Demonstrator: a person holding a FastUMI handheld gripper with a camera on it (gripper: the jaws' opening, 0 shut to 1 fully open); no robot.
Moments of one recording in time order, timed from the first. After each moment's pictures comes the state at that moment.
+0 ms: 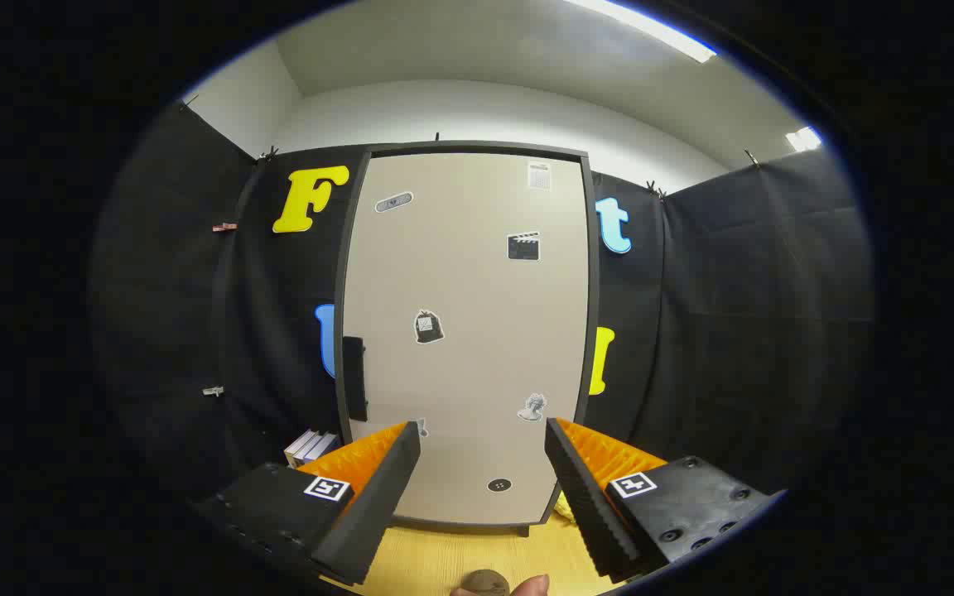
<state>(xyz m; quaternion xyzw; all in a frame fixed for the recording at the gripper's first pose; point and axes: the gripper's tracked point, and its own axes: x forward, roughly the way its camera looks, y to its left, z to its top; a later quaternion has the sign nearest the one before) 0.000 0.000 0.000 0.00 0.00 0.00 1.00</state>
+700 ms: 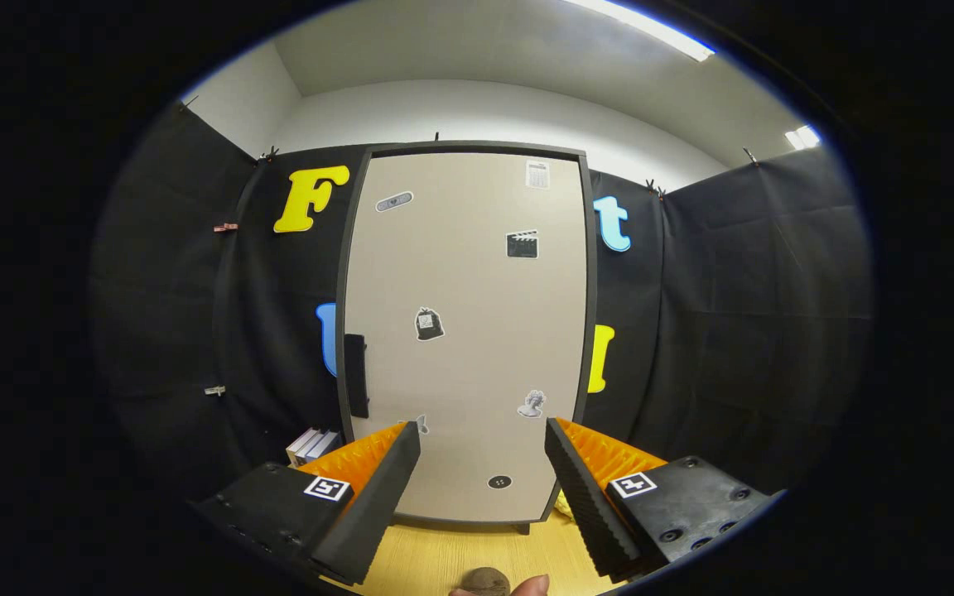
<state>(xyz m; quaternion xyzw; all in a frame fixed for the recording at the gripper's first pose) -0.012 0.002 -0.006 0.01 0.00 0.00 1.00</state>
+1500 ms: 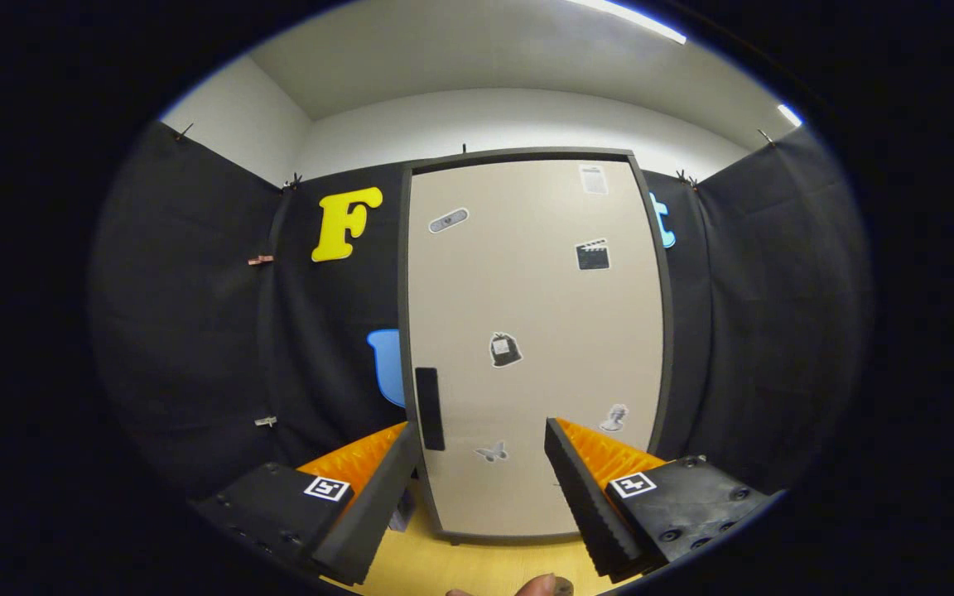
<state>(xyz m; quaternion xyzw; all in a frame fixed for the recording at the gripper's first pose) 0.013 0.092 0.020 0.06 -0.02 0.09 0.99</state>
